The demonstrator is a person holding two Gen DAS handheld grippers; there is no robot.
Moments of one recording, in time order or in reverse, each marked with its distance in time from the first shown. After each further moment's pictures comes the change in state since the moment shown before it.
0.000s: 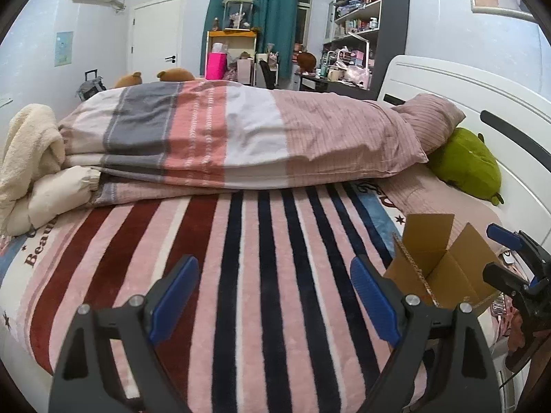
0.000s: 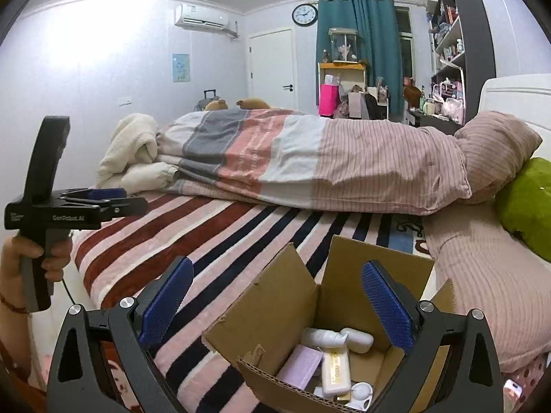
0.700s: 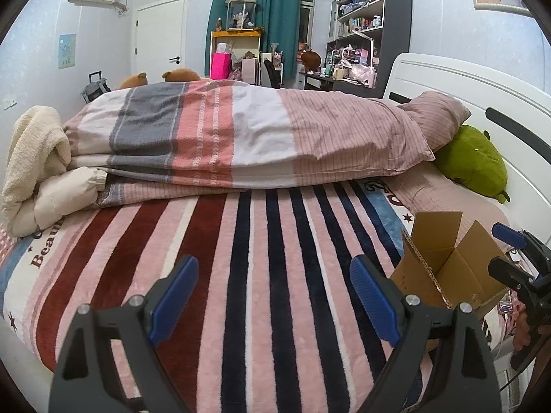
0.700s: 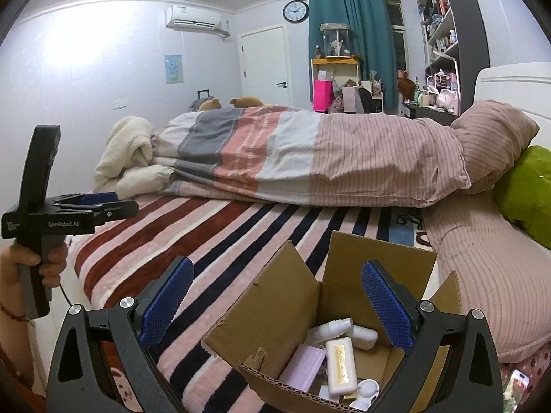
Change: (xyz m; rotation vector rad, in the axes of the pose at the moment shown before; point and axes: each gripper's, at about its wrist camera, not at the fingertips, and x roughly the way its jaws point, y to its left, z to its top) left arm -0.001 0.005 -0.001 0.011 0.000 0.023; right arm 0.003 0.003 -0.002 0.041 0.009 -0.015
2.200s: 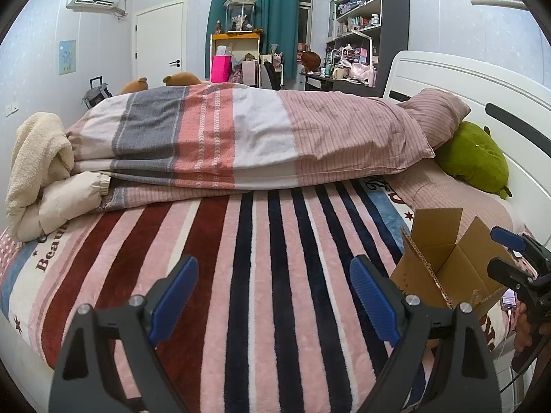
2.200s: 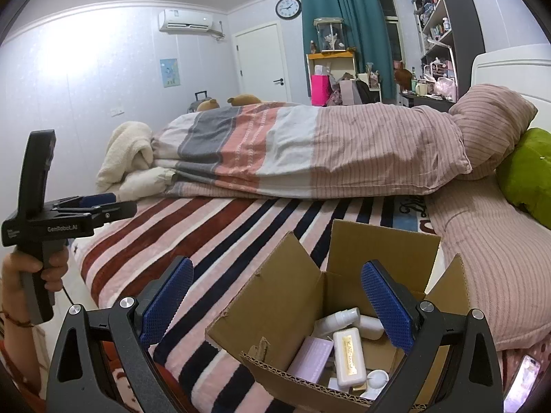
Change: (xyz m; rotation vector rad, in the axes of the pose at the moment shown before) left arm -0.004 0.000 -0.001 0.009 0.000 0.012; right arm 0.000 0.003 -0.008 0.050 0.006 0.014
